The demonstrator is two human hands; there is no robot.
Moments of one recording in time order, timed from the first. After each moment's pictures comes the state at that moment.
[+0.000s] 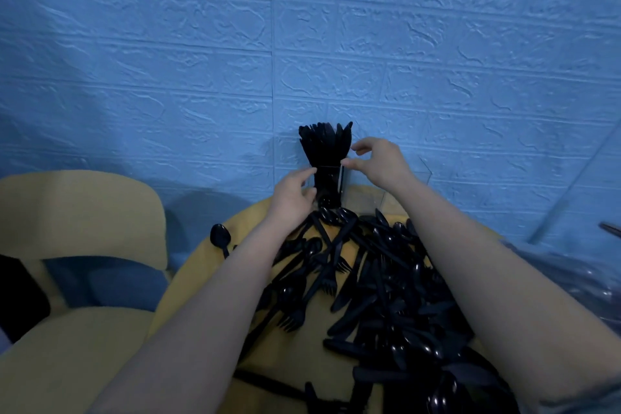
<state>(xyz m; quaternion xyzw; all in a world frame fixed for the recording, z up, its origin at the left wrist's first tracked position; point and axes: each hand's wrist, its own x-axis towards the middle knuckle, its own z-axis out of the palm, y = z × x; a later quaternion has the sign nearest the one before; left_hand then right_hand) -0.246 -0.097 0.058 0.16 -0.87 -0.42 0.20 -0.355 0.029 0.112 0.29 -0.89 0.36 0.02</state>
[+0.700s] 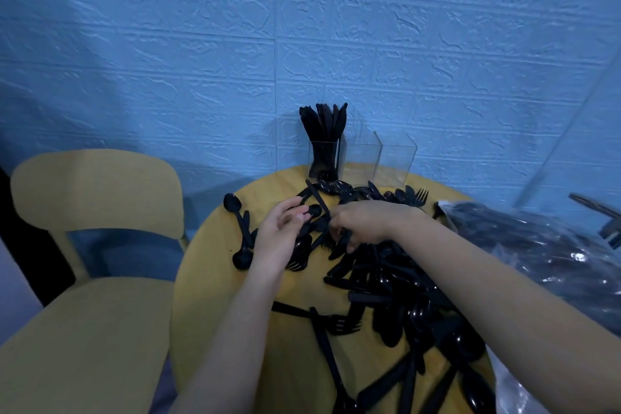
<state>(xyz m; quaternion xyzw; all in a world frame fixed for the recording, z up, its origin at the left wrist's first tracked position) -0.120 -0.038 0.021 0.19 -0.64 -0.71 0.23 -0.247 0.073 0.074 0.57 -0.80 -0.15 -0.13</state>
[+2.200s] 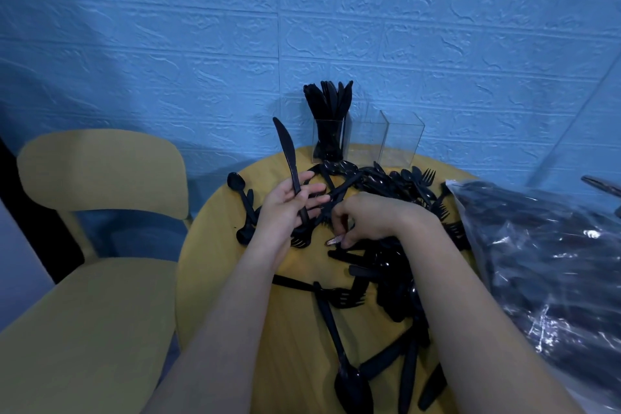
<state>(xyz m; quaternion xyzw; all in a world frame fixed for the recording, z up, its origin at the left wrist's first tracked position) -0.117 -0.035 0.028 0.15 -0.60 -0.76 0.21 -0.214 0.085 0.065 0.47 -0.86 0.01 -0.19</state>
